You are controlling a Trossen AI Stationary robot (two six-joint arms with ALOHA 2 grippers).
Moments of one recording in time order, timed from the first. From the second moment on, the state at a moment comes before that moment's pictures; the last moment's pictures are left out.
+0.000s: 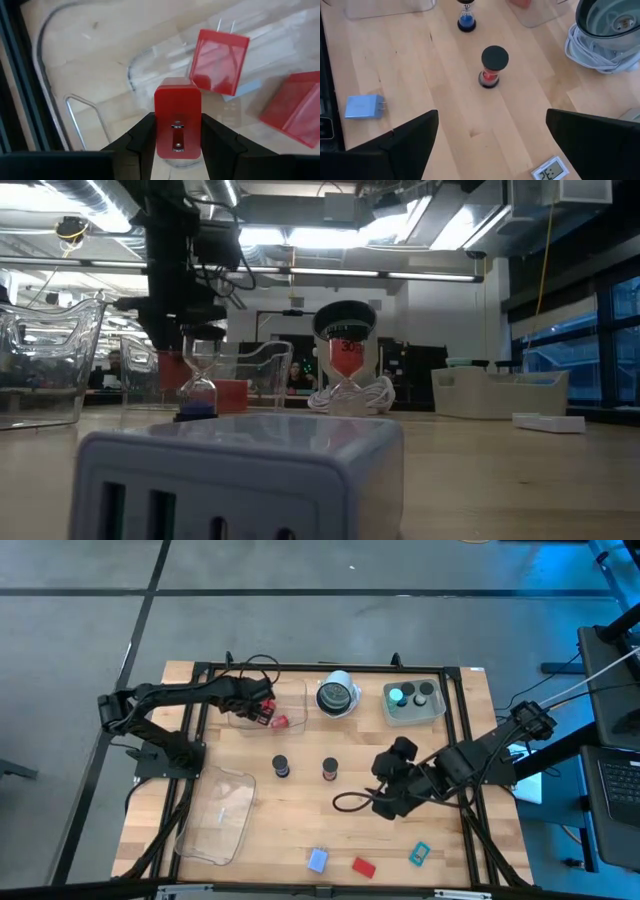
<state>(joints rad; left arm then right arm) 0.47 1.39 0.89 -0.90 -0.34 -0.75 0.55 1.53 1.53 -1.15 0.51 0.81</state>
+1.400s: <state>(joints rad) 0.48 1.38 0.88 -0.88 -0.30 -0.65 0.55 1.53 1.53 -1.15 0.47 0.81</state>
